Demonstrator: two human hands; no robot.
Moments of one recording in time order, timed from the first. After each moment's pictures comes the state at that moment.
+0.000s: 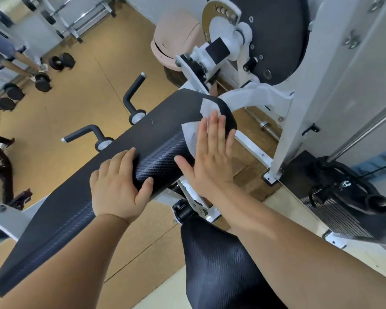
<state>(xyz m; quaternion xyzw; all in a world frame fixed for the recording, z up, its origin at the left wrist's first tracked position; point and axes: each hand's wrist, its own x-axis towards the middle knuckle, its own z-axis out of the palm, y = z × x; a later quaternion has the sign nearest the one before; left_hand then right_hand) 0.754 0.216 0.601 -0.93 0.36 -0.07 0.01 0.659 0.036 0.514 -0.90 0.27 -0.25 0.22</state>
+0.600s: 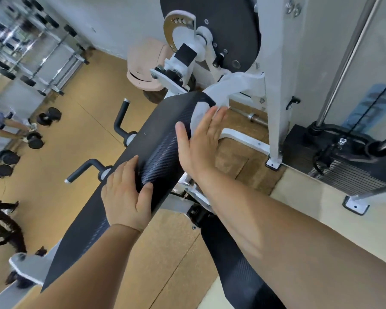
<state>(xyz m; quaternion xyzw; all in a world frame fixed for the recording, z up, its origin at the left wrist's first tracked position) 0.757 0.228 0.605 -0.90 0.43 -0.03 -0.12 0.691 0.059 0.542 -0.66 0.45 -0.30 0.53</state>
